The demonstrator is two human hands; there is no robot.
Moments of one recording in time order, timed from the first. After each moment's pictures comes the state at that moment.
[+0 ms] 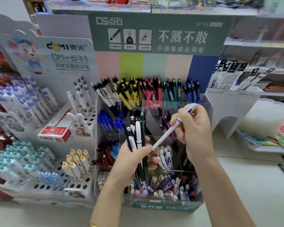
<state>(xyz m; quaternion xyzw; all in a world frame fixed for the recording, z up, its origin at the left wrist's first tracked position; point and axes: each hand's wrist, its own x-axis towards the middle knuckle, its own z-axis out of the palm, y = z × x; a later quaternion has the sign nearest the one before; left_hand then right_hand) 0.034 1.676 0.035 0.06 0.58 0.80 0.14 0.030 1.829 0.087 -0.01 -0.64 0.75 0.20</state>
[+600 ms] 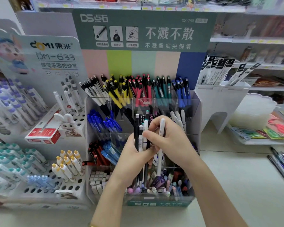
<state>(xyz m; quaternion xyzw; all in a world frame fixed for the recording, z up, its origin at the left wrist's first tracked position) 0.031 1.699 0.027 0.12 0.68 0.71 0.10 0.041 1.828 0.074 0.08 -0.83 0.54 0.09</state>
